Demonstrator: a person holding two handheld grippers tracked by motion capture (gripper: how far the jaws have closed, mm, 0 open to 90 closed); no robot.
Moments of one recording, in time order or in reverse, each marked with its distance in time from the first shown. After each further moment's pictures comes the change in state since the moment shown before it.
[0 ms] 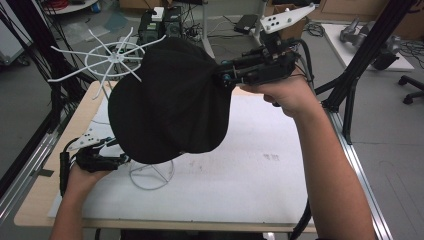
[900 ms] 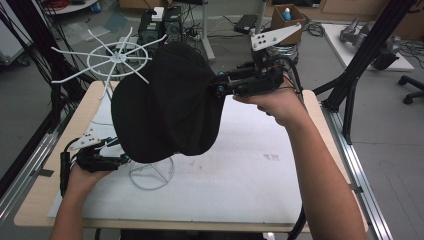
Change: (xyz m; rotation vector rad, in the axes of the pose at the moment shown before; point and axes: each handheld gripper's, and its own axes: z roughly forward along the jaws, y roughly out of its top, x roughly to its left) left arm 0.000 0.000 0.001 0.003 -0.001 0.001; right arm -0.009 -0.026 0.017 0.033 -0.081 0.014
